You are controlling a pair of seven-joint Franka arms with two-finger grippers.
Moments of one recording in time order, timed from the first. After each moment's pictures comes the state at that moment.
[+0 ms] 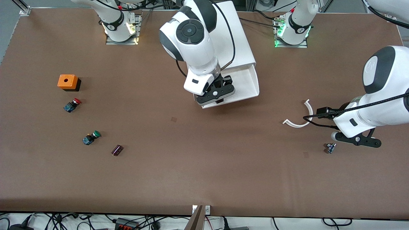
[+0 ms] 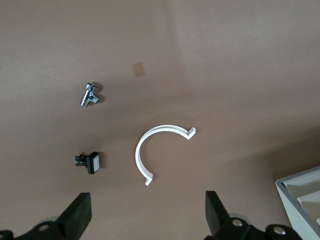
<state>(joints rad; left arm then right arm) 0.01 0.50 -0.17 -1.17 0.13 1.45 0.02 0.76 0.69 0.06 -1.05 0.08 1.94 0.48</state>
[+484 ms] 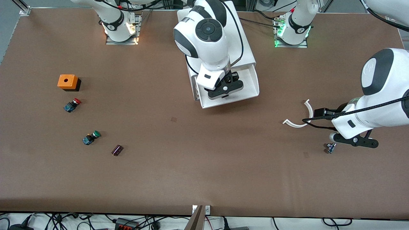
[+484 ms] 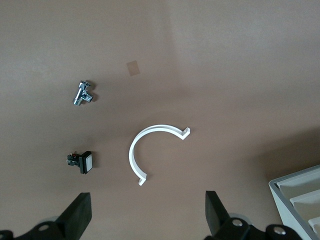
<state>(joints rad) 0.01 0.51 -0.17 -1.17 0.11 1.45 0.00 0.82 0.72 0.06 -1.05 0.04 1.90 0.54</state>
